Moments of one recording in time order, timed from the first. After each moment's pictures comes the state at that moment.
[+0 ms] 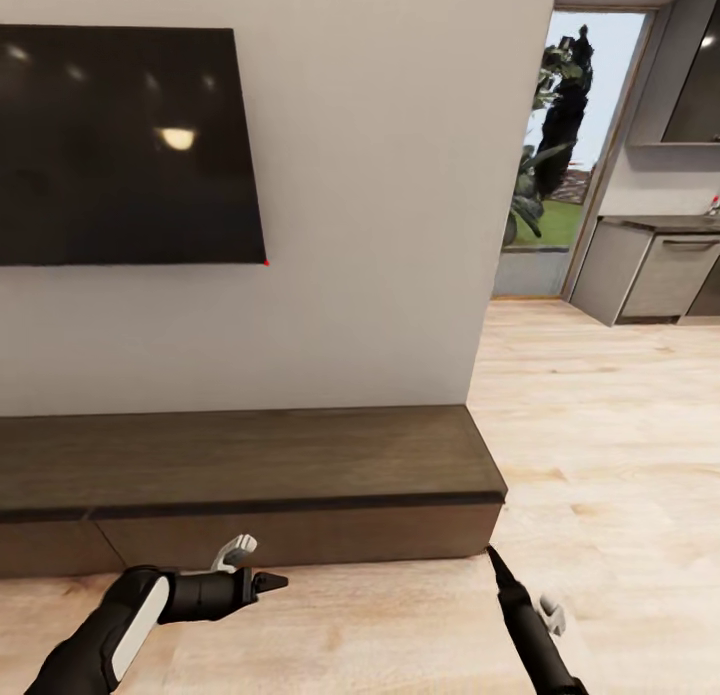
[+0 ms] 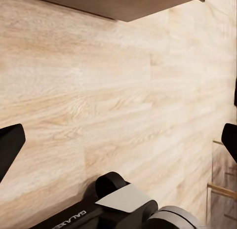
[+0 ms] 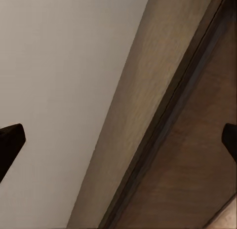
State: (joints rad) left arm -0.39 0.18 -0.01 -0.90 0.35 0.90 -0.69; right arm -0.32 -0.07 -0.08 -0.42 -1.22 -0.08 0.85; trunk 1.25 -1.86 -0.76
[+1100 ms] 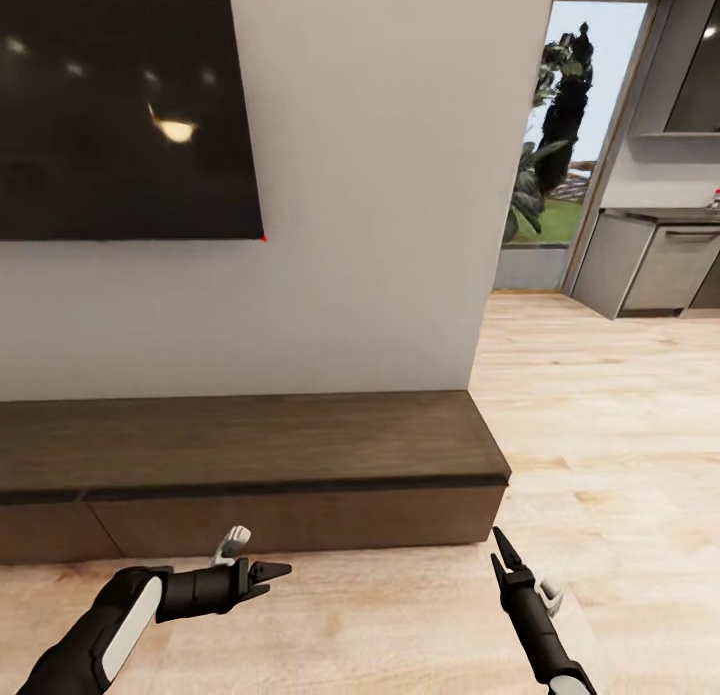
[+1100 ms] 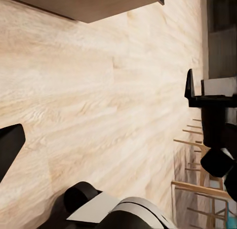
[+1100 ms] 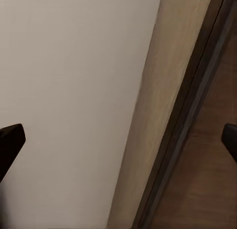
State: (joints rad) left arm -0.39 0.20 -0.02 -0.89 0.44 0.90 -0.86; right arm -0.33 -0.07 -0.08 -0.47 -1.34 0.03 0.93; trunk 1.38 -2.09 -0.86
